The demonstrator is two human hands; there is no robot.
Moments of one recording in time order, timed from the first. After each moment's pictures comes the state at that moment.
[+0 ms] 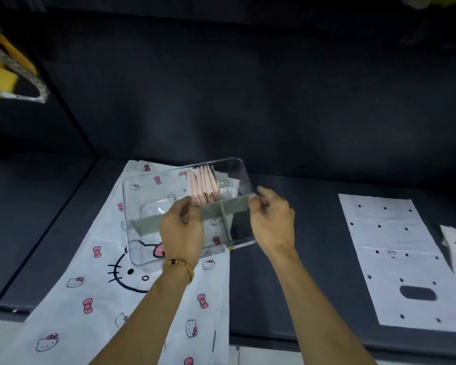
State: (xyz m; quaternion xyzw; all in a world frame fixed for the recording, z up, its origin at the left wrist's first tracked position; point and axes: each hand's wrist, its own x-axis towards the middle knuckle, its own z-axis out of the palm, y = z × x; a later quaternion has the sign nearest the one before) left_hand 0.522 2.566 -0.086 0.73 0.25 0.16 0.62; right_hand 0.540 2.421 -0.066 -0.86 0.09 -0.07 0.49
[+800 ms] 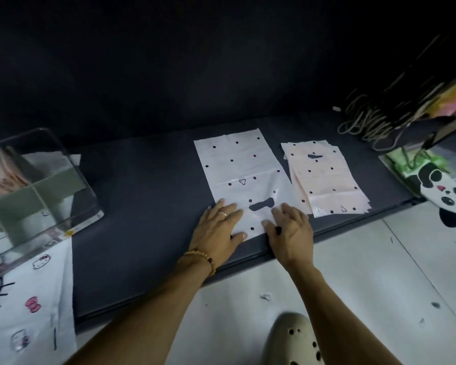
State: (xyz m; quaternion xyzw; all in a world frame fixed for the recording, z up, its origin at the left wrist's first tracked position) left_hand 0.453 2.277 -0.168 0.91 -0.33 -0.10 0.23; right_hand 0.377 2.114 -0.153 -0.96 0.24 -0.05 0.15
